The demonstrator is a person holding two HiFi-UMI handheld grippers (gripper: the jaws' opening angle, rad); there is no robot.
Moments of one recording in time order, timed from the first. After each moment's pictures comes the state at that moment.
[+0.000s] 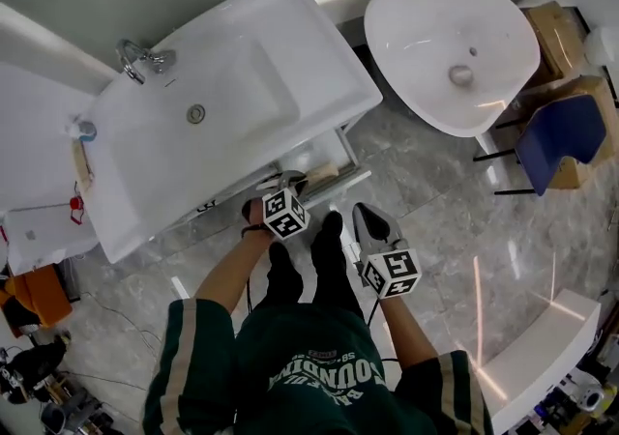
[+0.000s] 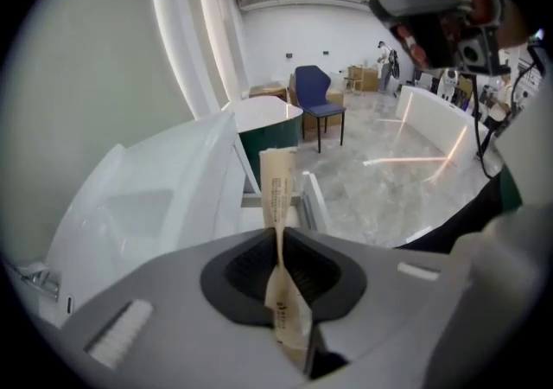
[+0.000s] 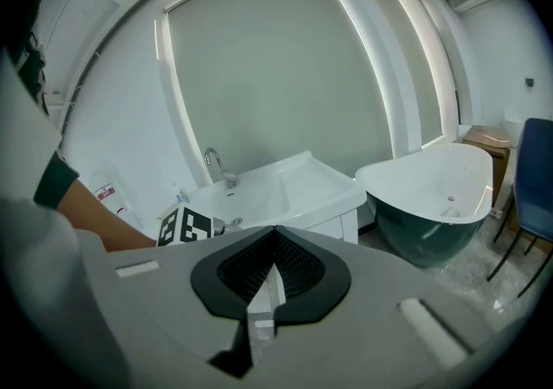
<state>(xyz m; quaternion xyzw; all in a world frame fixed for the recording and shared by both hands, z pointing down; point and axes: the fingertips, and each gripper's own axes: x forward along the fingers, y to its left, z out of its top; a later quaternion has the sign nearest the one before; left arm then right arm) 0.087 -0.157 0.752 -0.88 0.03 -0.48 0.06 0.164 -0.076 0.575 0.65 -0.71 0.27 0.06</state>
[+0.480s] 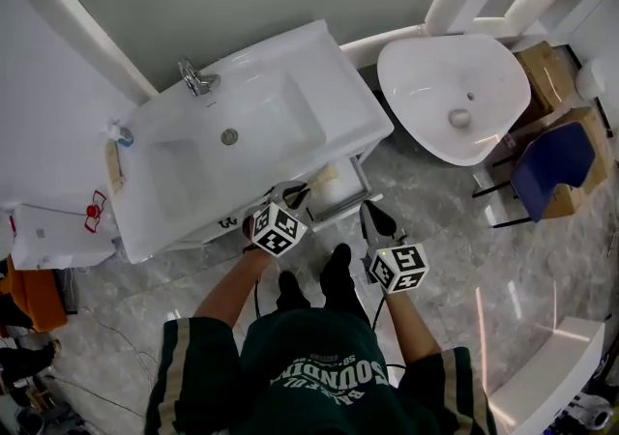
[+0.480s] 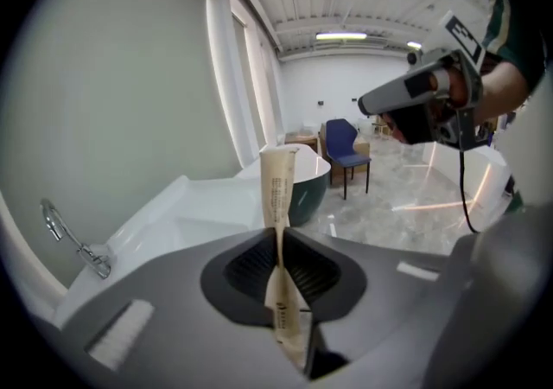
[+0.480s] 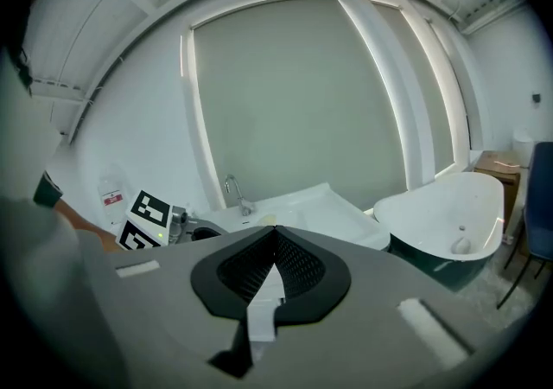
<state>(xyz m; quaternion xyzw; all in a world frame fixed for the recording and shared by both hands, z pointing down) 0.019 -0.176 0.588 -0.93 0.14 -0.34 0.03 0.114 -0.096 0.482 0.65 -0.73 0.20 0.02</state>
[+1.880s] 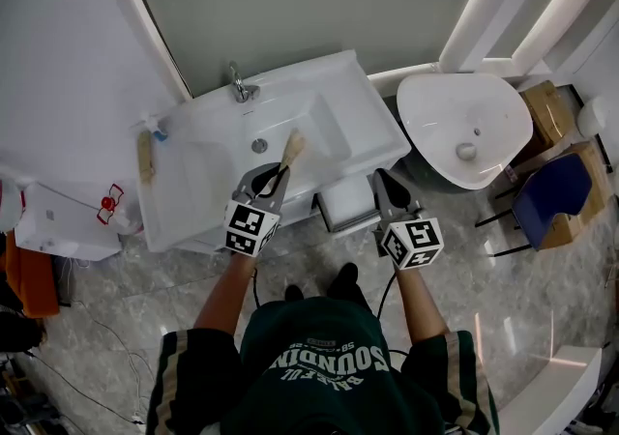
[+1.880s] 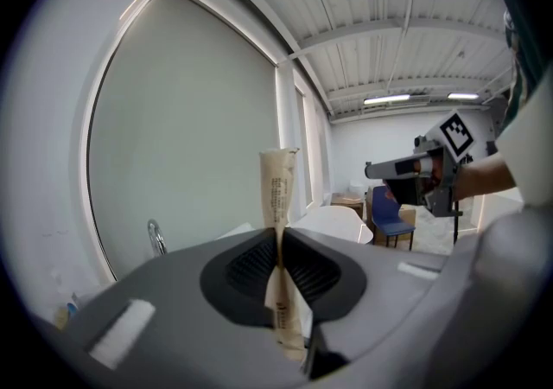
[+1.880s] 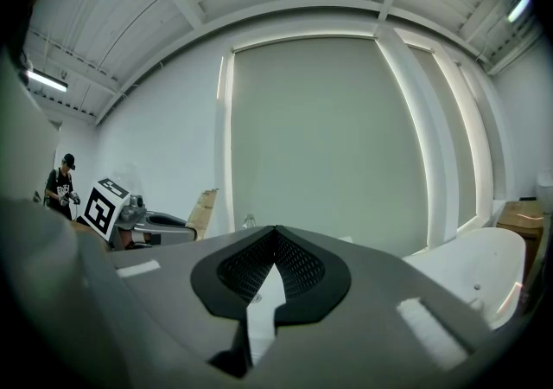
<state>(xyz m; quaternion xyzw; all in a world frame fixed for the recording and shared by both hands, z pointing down) -0.119 -0.221 0.410 -0.94 0.30 -0.13 0.01 0.057 -0.145 0.355 0.63 -0.77 0.06 0.00</state>
